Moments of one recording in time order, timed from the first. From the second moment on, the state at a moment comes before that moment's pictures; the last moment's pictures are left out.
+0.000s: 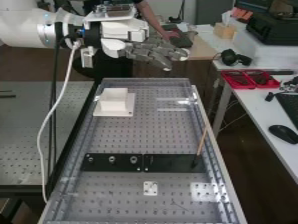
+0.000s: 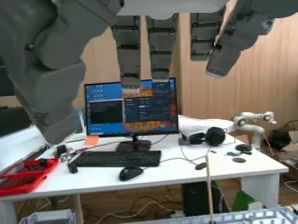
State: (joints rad) arm 1.59 -1.67 -1.79 -2.85 -1.48 -0.73
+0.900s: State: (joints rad) arm 1.58 -1.64 -1.80 -2.86 -1.46 -0.76
